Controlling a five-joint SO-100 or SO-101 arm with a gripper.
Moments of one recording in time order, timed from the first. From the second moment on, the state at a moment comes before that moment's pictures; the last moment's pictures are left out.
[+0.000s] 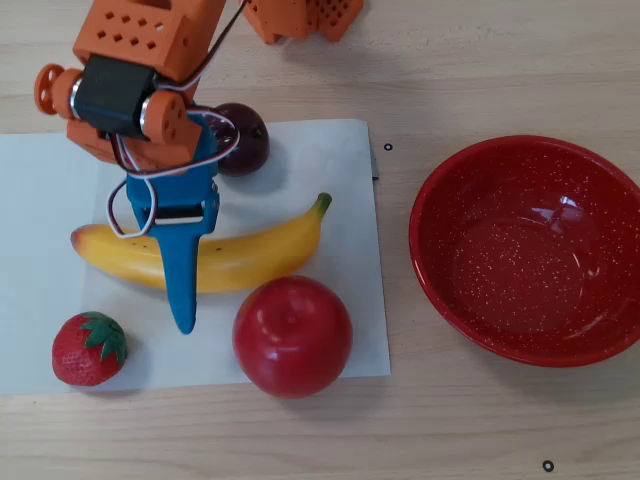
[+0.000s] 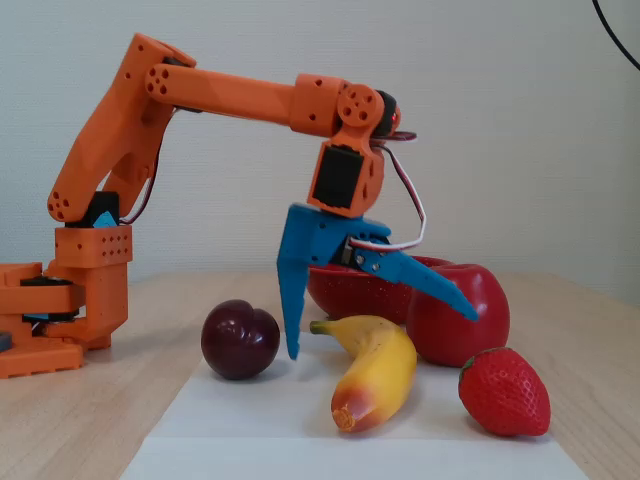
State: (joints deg) arm -17.4 58.2 62.2 93.2 13.1
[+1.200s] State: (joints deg) arm -13.7 50.4 55.9 92.6 9.6
